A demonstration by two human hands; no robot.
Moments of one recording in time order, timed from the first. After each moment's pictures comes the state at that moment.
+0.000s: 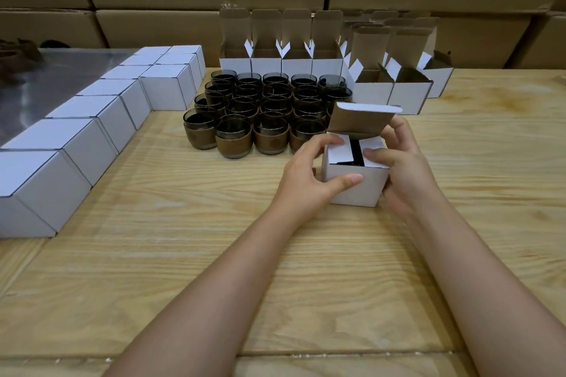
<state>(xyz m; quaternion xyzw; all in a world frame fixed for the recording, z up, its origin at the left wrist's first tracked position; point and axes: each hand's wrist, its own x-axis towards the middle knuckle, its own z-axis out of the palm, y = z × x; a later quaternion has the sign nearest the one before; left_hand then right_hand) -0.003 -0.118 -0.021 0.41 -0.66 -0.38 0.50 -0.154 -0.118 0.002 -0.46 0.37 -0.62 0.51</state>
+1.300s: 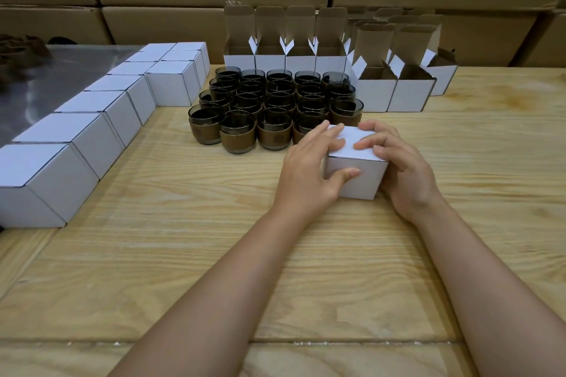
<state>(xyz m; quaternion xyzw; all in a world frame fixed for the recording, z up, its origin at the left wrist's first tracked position) -0.006 -0.111 -0.021 0.41 -0.74 -0.11 0.53 -0.166 -0.121 -0.012 -0.56 0.37 -0.56 0.49</state>
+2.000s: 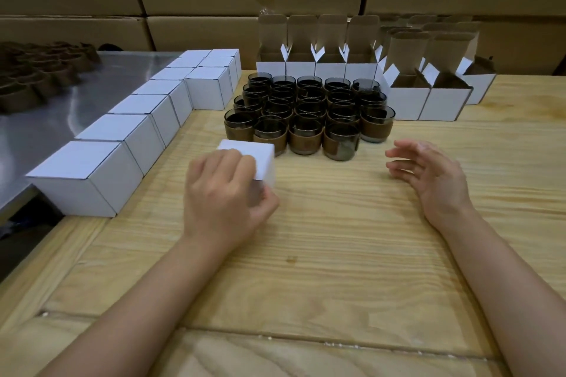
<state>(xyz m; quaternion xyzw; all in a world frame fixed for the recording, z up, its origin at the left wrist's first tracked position) 0.125 -0.059 -0.009 0.52 -0.69 0.33 0.38 -0.164 -0.128 -0.015 -0.48 0.43 -0.60 0.47</state>
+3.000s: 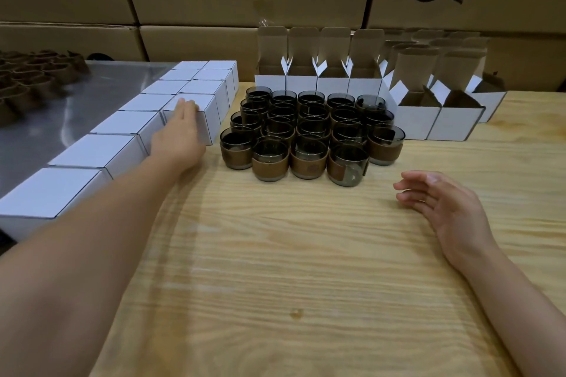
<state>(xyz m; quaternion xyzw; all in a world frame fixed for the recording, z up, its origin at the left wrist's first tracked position) 0.229 -0.227 0.007 0.75 -0.62 0.02 0.22 -0.166 -0.134 -0.021 -0.50 0.44 -0.59 0.46</state>
